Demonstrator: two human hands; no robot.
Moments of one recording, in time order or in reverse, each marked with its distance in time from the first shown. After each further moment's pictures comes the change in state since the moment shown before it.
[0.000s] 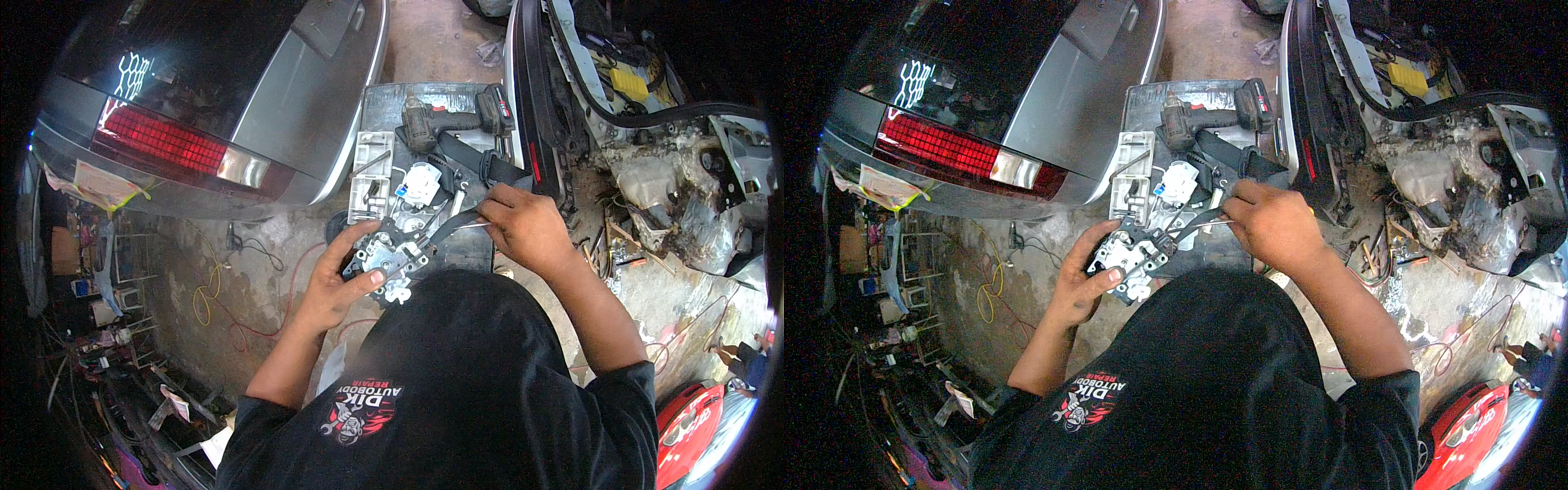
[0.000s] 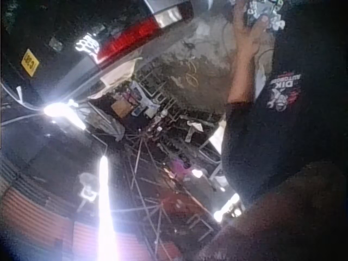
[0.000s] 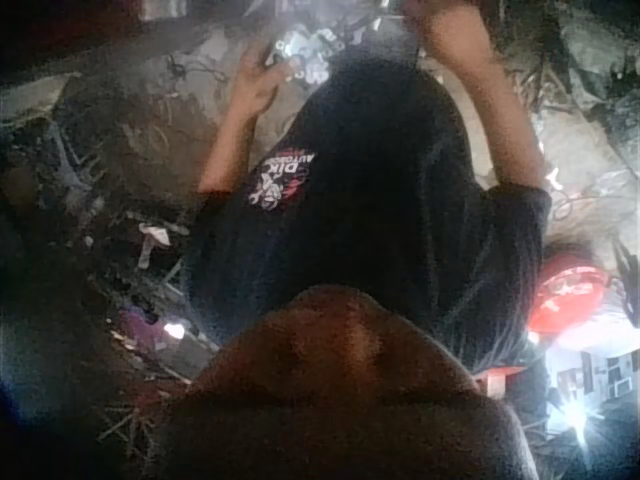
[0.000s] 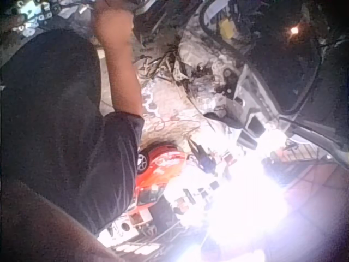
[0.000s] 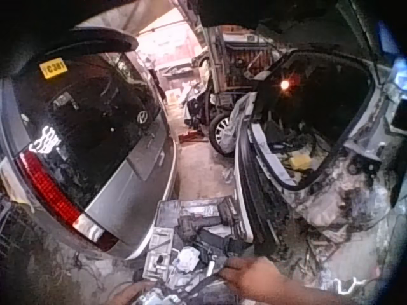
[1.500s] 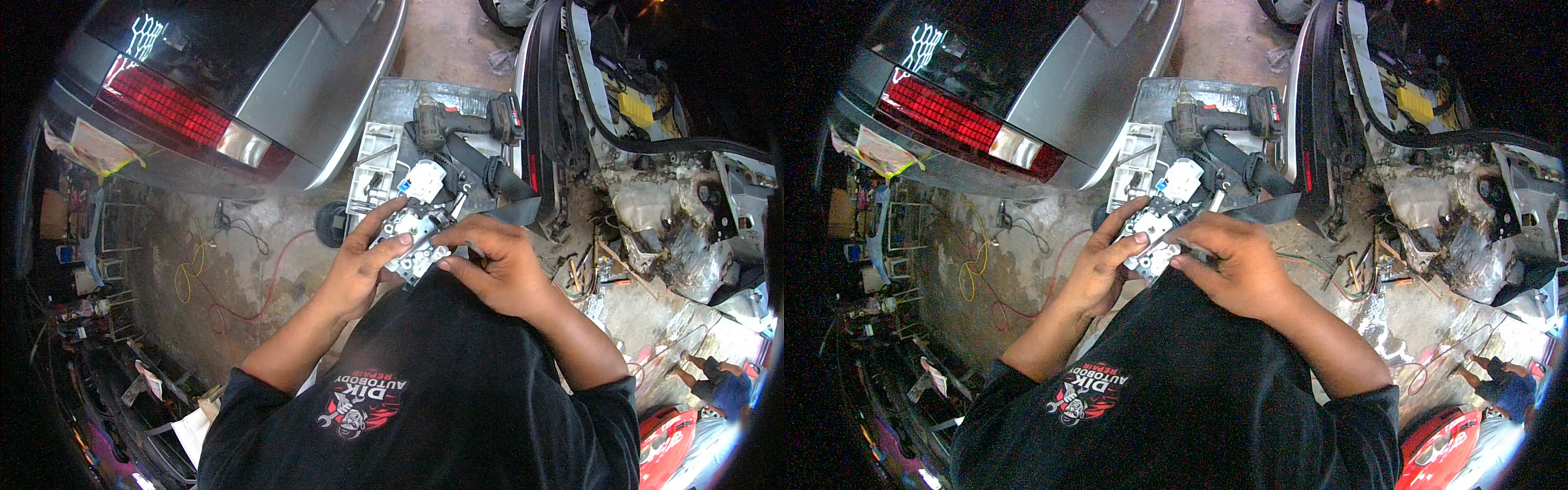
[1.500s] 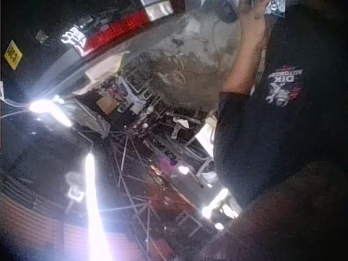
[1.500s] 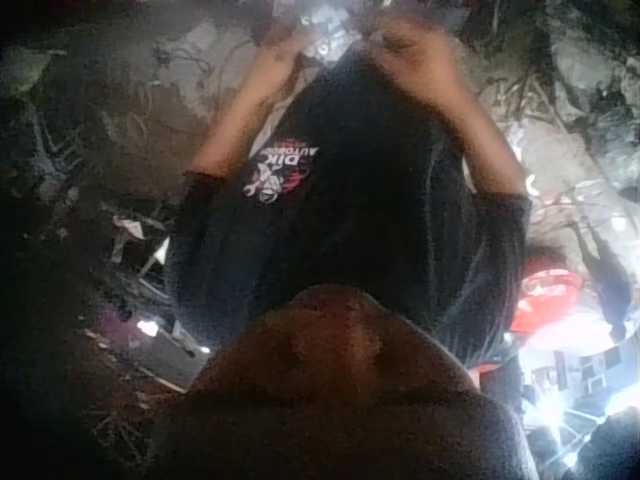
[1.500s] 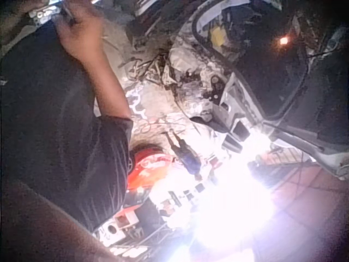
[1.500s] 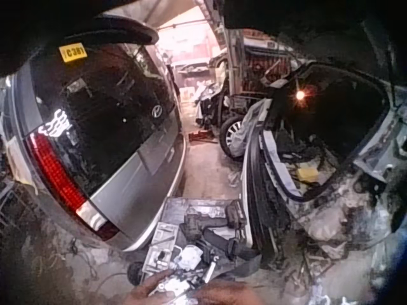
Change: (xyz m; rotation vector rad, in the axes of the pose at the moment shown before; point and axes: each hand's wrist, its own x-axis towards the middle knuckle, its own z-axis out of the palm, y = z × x) left_hand 0.021 0.020 0.044 -0.554 0.123 -0.377; right_hand 0.012 -0.067 -0.014 0.815 0.039 0.041
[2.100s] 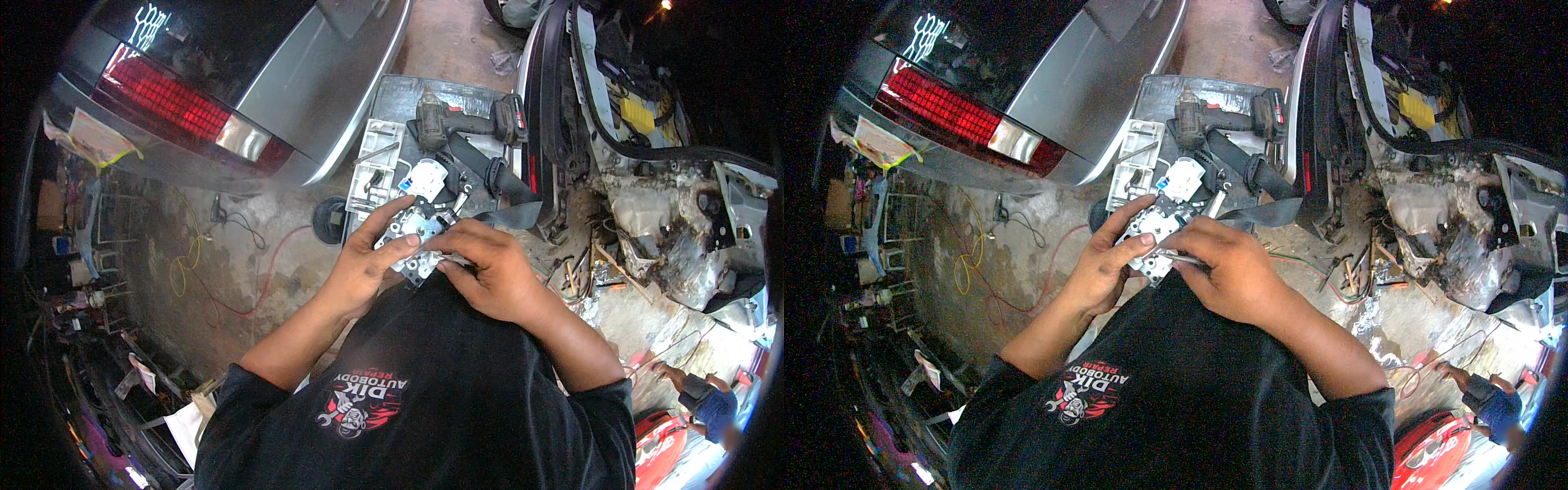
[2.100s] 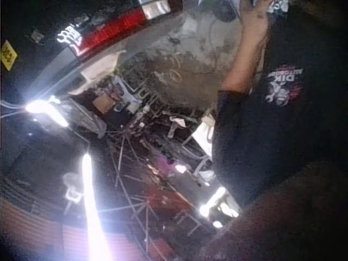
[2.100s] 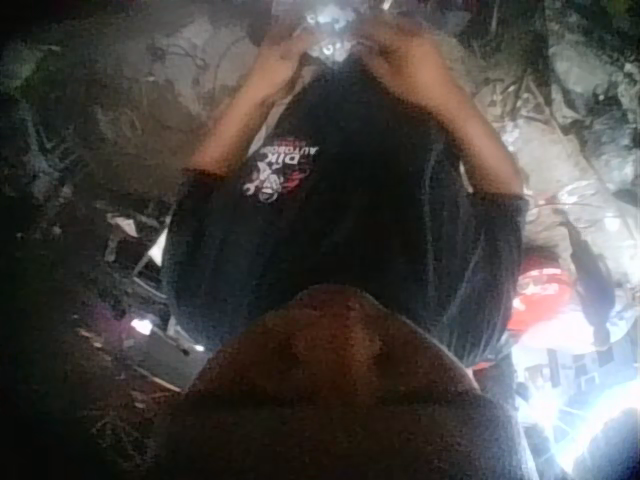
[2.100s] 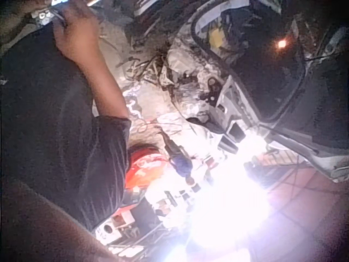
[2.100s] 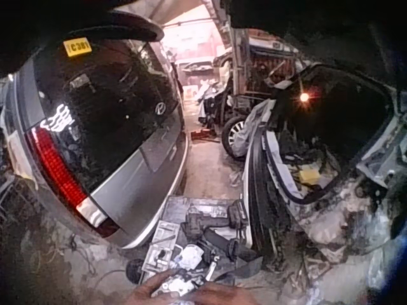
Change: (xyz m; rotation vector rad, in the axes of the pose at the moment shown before) left_hand 0.003 -0.001 0.001 0.051 -0.023 0.043; right_hand 0.001 0.002 0.008 -0.142 -0.067 -0.031
